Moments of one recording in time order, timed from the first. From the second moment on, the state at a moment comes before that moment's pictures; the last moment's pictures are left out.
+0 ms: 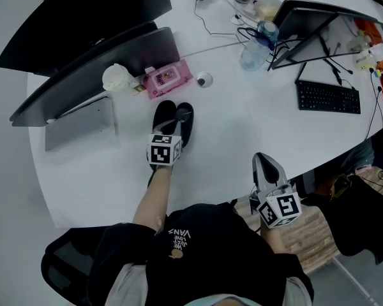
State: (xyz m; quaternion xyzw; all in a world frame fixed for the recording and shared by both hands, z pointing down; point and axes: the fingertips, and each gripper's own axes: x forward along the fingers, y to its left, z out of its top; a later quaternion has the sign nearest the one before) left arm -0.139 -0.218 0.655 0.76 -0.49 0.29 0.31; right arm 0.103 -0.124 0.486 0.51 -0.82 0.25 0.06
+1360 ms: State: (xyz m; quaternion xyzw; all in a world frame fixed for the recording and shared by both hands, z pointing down) left arm -0.150 -0.204 0.597 0.78 -0.51 0.26 0.25; right arm 0.100 -0.106 0.455 0.50 -0.84 0.21 0.03
